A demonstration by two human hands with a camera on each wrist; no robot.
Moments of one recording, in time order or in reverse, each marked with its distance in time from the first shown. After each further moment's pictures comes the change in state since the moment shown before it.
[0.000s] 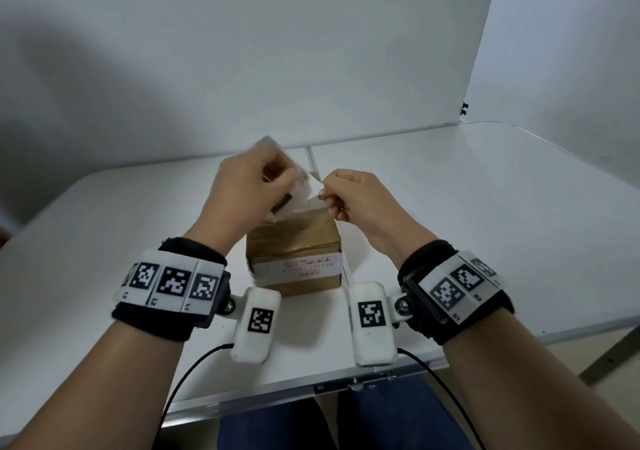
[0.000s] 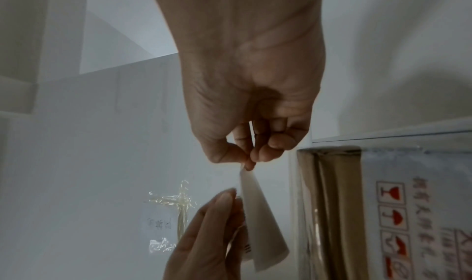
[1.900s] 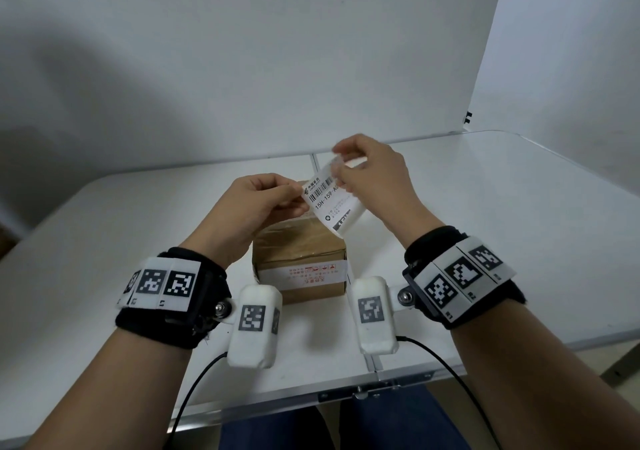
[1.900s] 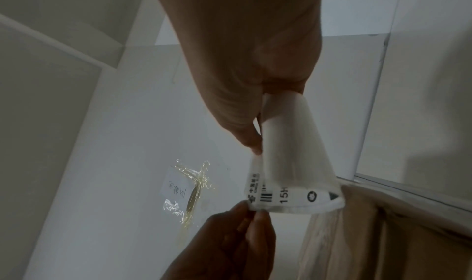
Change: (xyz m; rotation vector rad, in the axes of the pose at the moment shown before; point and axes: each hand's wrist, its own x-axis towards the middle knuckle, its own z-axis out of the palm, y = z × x) left_hand -0.008 -0.002 -0.001 -0.929 -0.223 -0.503; right_hand 0.017 -0.024 -0.009 -0.416 0.312 -0.277
